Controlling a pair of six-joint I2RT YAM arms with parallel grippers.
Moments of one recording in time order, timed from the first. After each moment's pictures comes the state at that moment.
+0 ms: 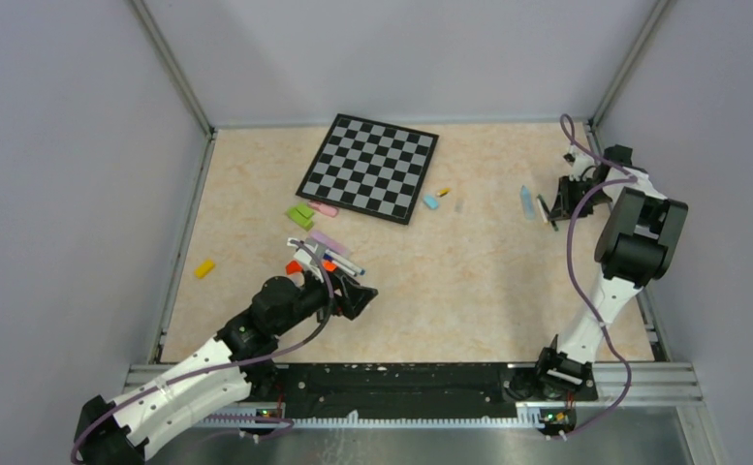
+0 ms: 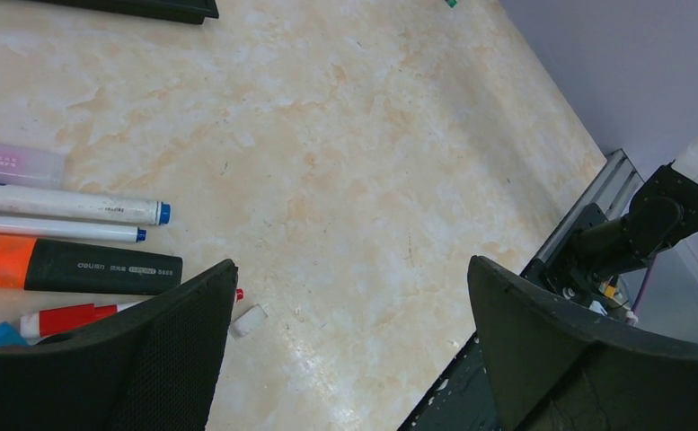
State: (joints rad) left arm -0.80 0.53 0.25 0.09 0.04 -0.55; right arm -0.36 2.04 1.46 -0.65 -0.46 -0.38
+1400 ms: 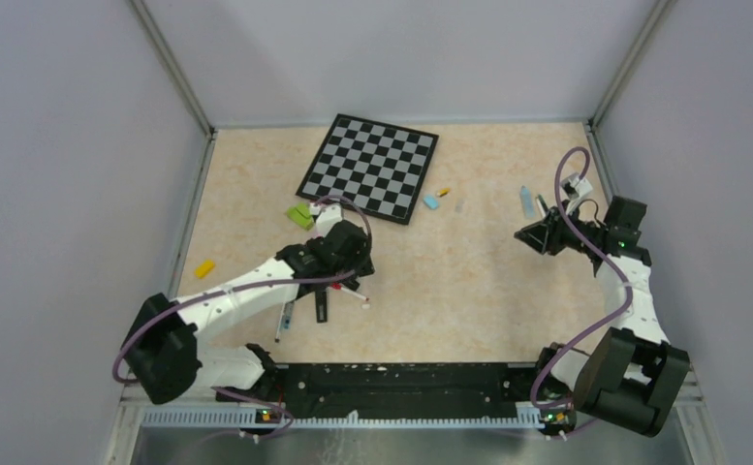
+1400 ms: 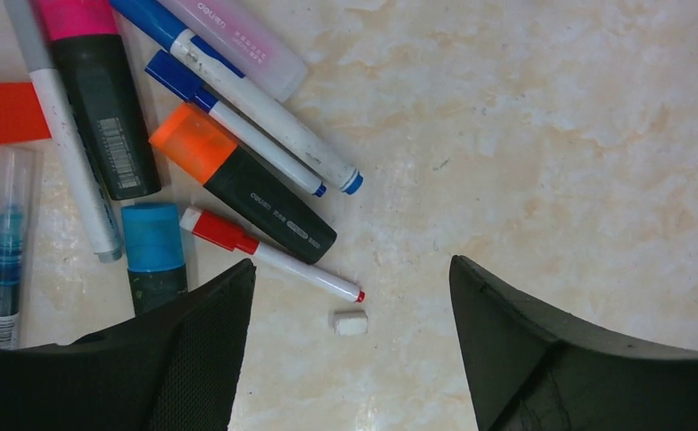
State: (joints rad) left arm -0.80 1.21 0.78 -0.45 -0.36 -0.87; right arm -0.36 1.12 0.71 -0.36 -1.08 -0.31
